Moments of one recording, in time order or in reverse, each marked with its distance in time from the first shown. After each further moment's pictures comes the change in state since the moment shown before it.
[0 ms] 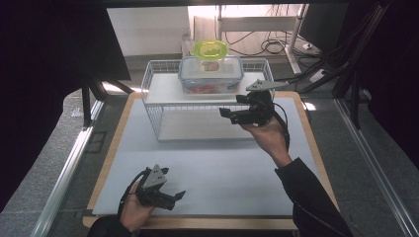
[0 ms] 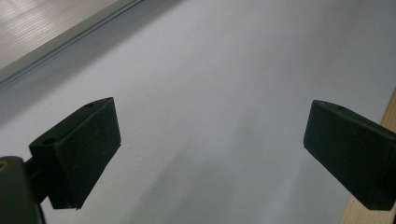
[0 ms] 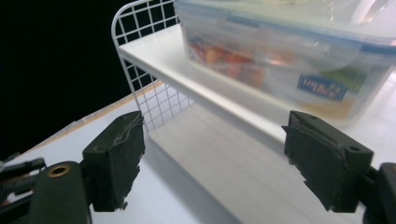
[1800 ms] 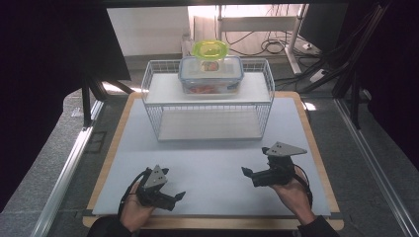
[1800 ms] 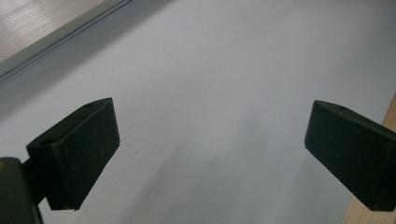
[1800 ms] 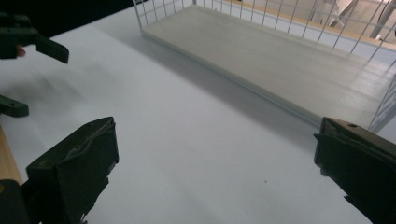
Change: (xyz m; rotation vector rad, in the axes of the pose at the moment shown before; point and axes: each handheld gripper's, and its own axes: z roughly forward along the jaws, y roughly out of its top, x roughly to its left) left arm -0.001 -0.001 0.002 0.023 0.000 0.005; right arm 0.021 -0.152 -0.049 0.113 -0.072 -0.008
